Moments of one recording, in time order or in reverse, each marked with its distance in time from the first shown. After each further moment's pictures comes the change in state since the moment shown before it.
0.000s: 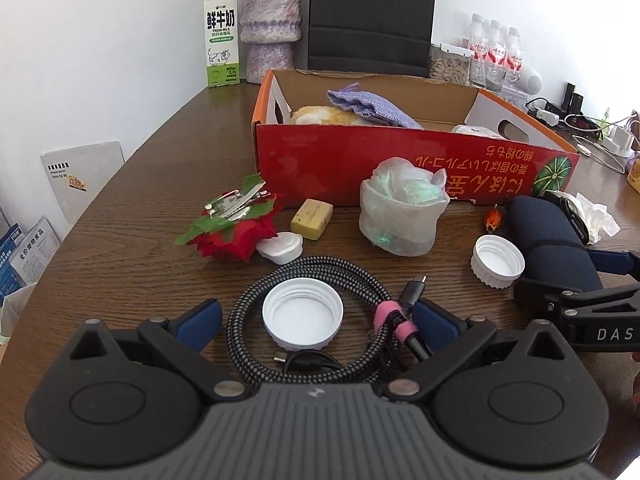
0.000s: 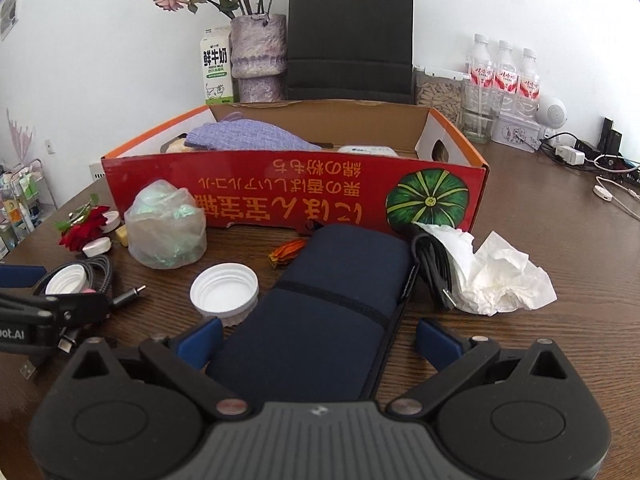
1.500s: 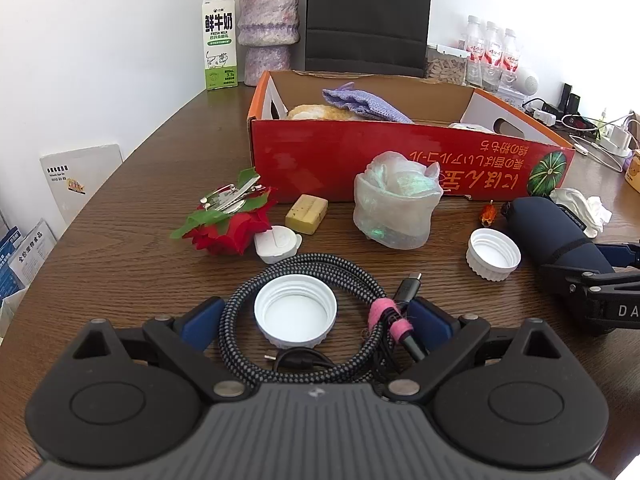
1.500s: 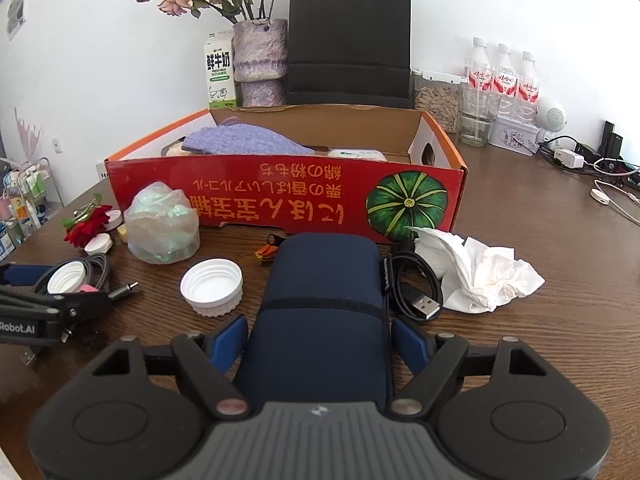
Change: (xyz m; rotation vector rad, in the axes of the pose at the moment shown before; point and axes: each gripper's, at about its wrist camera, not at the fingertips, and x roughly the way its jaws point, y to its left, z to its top) left arm -0.002 -0.004 -0.009 -0.002 -0.033 0.003; right arm -0.011 -0.016 -0.002 -0.011 -0.009 0.020
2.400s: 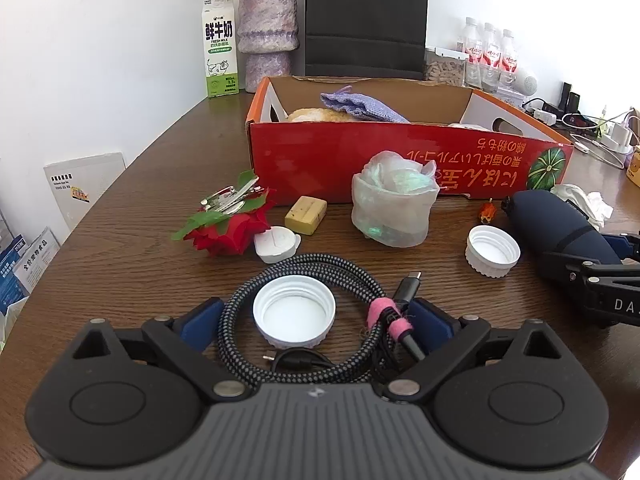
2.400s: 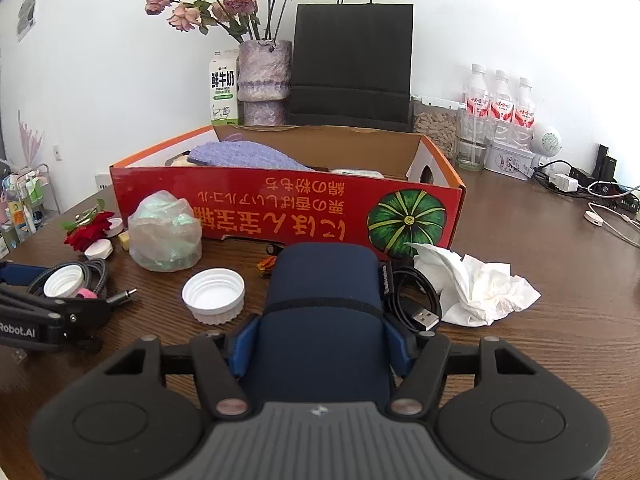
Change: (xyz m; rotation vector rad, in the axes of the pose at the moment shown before) left arm -0.004 -0.002 -0.006 0.014 -0.030 0.018; right arm -0.006 0.006 -0.010 -0.035 -0.093 -0.019
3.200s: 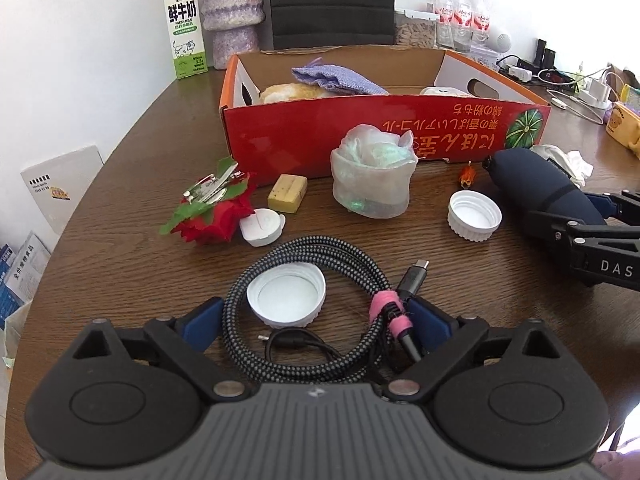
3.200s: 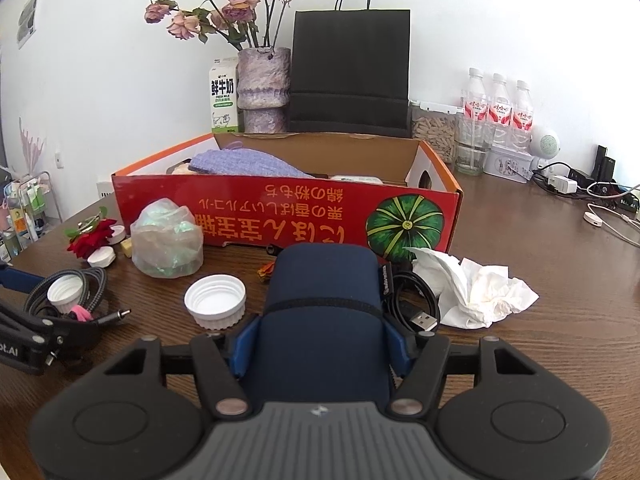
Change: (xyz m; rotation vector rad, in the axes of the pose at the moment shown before) left arm 0.000 0.002 0.009 0.097 0.124 -0.064; right arm -0.003 -0.002 -0.001 0.015 -0.017 0.007
